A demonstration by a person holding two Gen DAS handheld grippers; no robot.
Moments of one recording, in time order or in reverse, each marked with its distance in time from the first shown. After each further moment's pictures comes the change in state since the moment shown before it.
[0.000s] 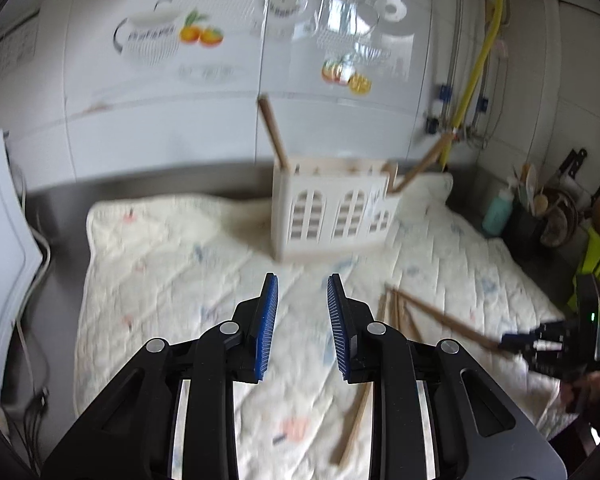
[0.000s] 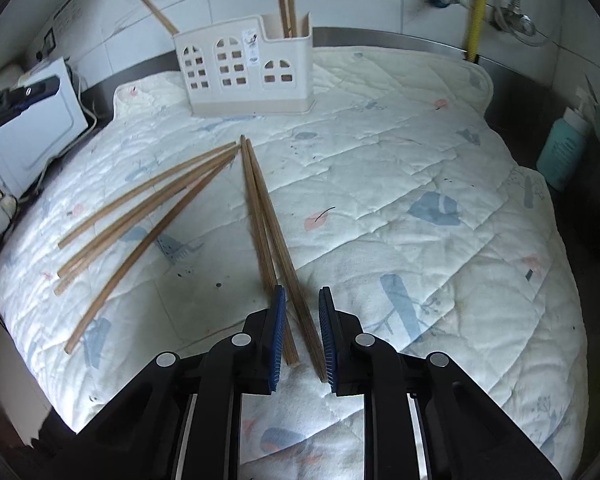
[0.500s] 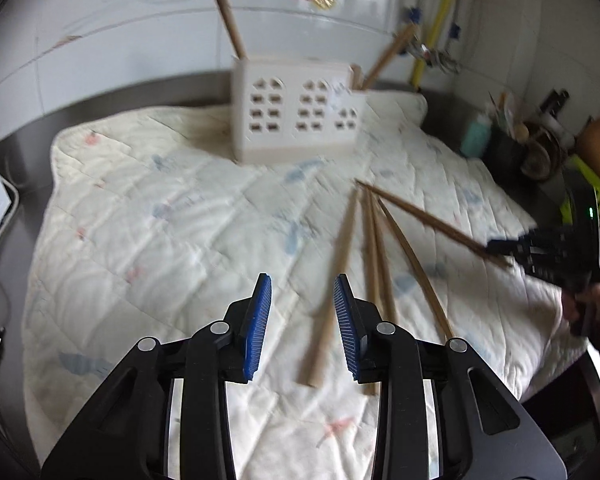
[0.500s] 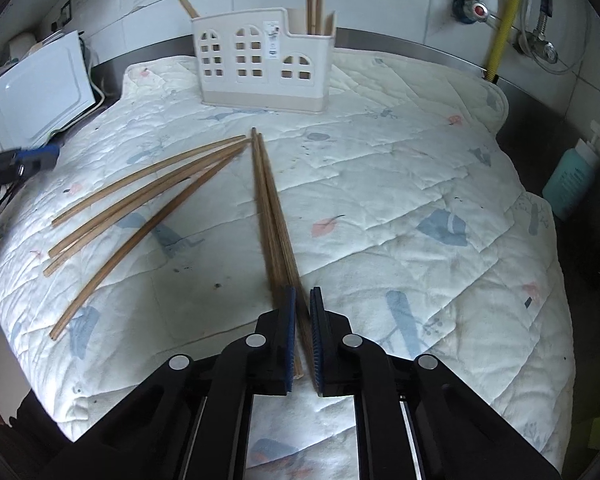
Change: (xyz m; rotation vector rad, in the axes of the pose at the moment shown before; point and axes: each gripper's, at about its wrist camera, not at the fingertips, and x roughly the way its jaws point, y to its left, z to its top) left arm 0.022 -0.024 -0.078 0.058 0.175 -0.089; right arm 0.007 0.005 0.004 -0.082 0.008 -0.028
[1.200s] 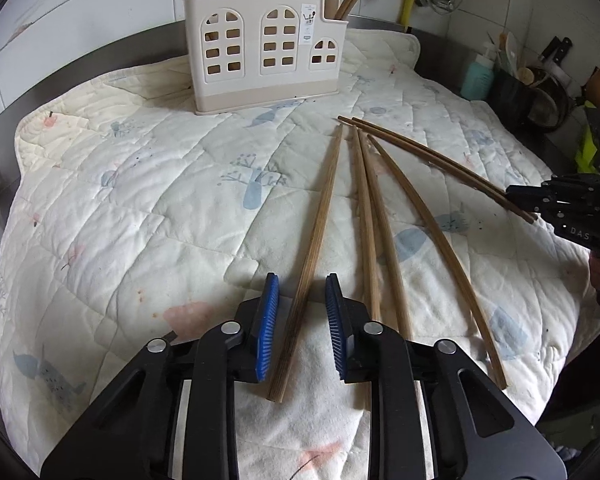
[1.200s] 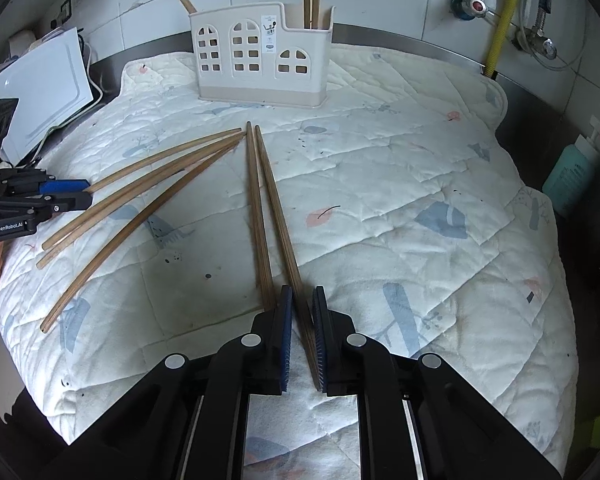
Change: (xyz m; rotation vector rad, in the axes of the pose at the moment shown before) left arm 0.054 -0.023 -0.014 0.070 0.131 0.021; right arm 0.002 0.001 -0.005 -0.009 -0.005 -0.003
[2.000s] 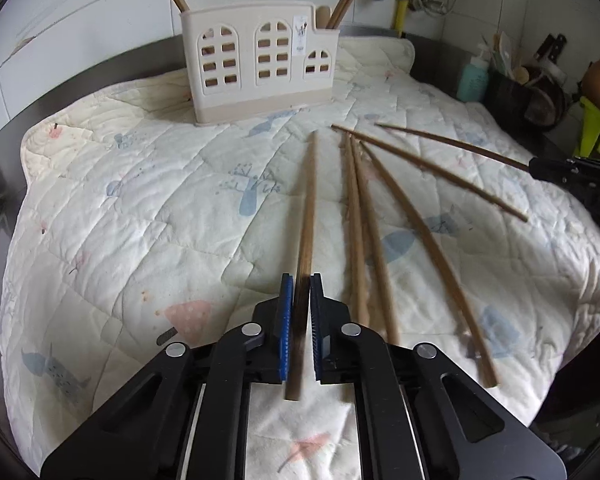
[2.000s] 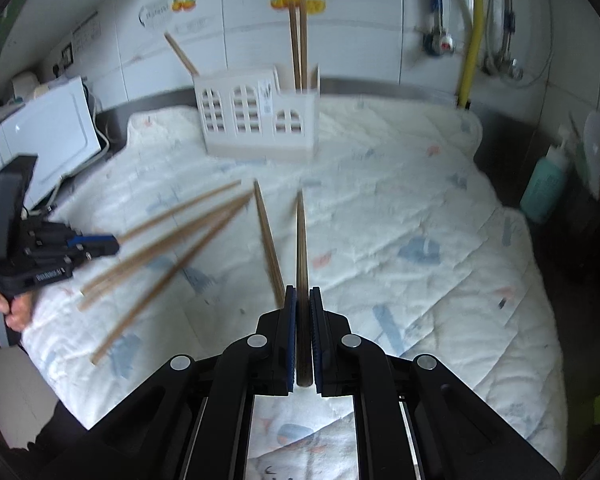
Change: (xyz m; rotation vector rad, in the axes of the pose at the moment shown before) left arm -0.016 -0.009 -0.001 0.015 -0.043 0.004; right arm -0.059 0.004 0.008 0.074 -0.160 0.006
